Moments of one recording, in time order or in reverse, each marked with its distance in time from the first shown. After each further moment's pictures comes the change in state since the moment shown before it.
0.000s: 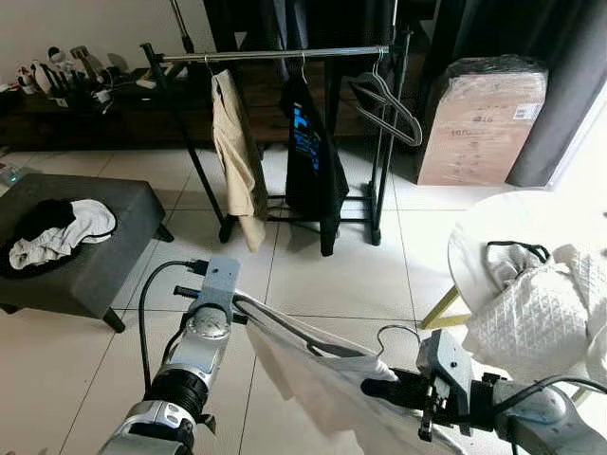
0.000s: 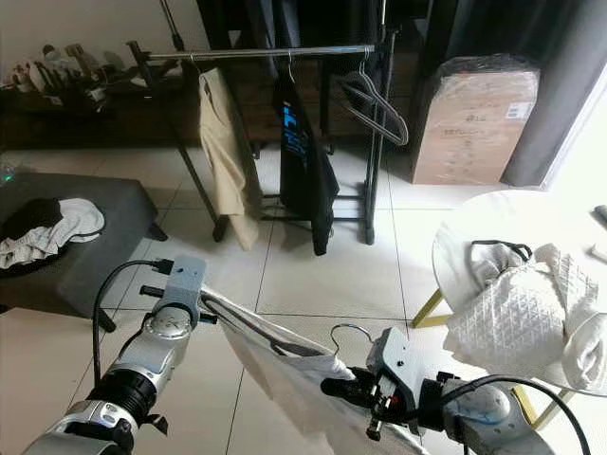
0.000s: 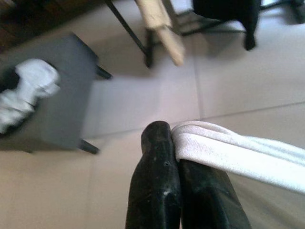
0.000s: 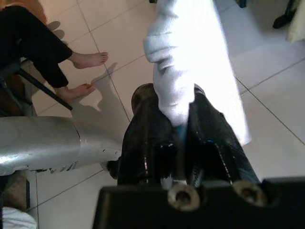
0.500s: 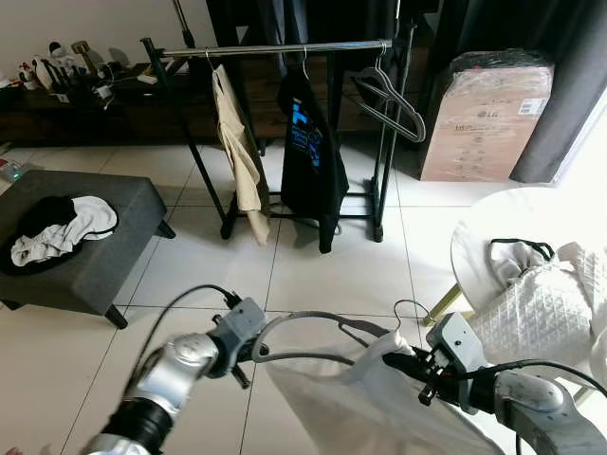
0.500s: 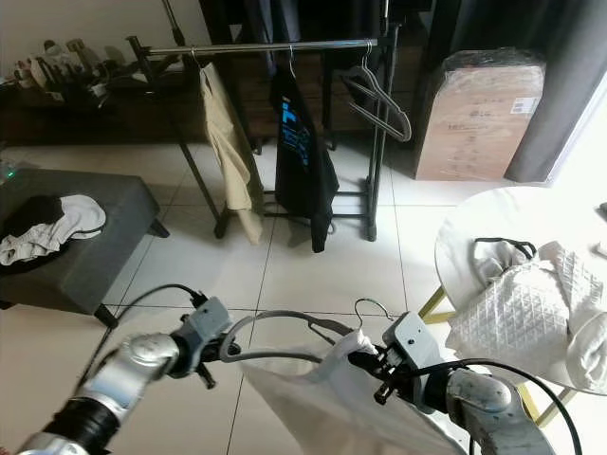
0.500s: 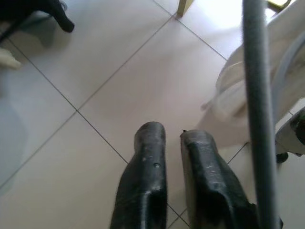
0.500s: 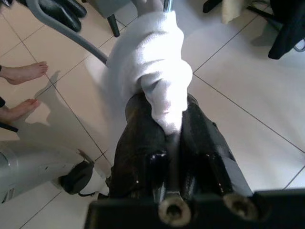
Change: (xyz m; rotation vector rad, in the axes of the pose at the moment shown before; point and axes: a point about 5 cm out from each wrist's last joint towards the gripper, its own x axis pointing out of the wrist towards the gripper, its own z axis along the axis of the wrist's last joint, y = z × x) left arm -0.034 -0.007 -0.023 0.365 0.021 -0.796; right arm 0.002 -0.026 -0.011 0.063 0.041 -0.222
